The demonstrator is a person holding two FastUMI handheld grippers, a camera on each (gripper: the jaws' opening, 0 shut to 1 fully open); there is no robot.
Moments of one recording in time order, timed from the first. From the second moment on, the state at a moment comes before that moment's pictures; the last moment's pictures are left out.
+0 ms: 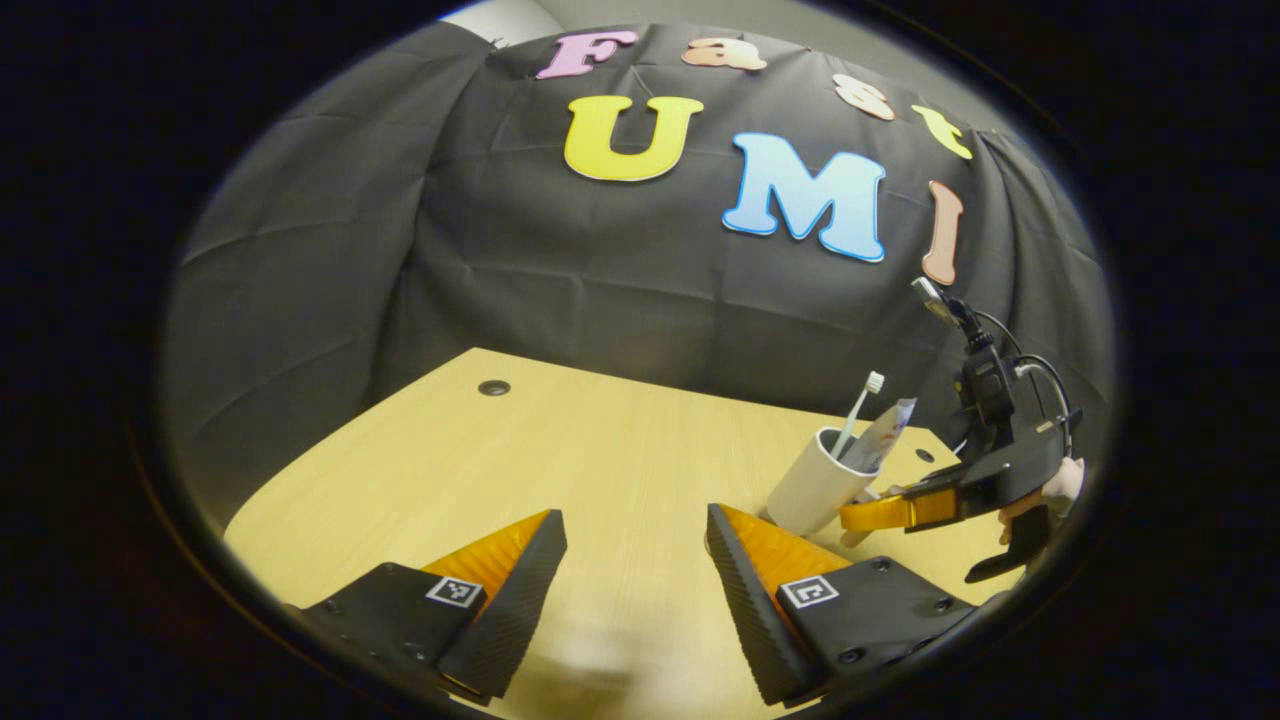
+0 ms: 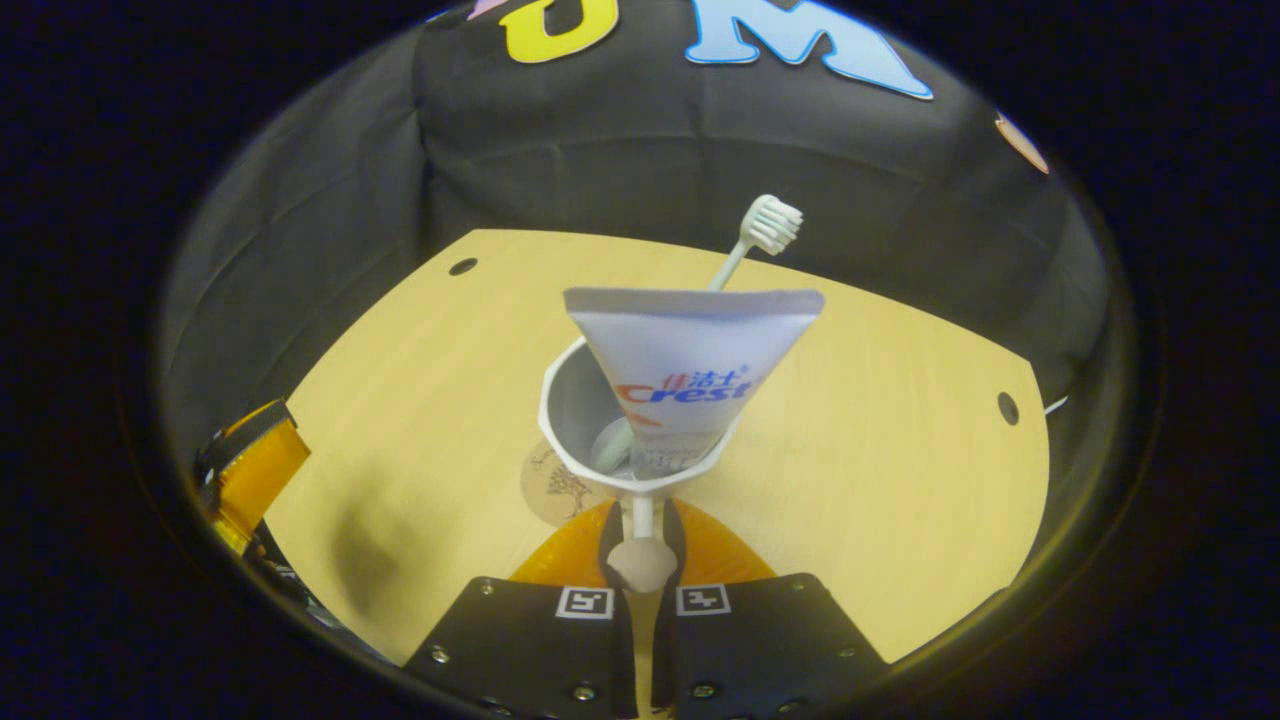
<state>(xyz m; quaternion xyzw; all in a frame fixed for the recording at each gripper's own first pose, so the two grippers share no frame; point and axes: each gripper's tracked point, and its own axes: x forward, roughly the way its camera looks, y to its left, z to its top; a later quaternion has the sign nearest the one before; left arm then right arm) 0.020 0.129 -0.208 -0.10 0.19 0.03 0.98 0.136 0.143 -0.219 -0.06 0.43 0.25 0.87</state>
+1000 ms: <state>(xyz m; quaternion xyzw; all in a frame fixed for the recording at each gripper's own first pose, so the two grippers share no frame) -0.007 0.147 -0.213 -0.09 0.19 0.05 0.98 0.142 0.142 -0.205 -0.11 0.43 0.27 0.86</state>
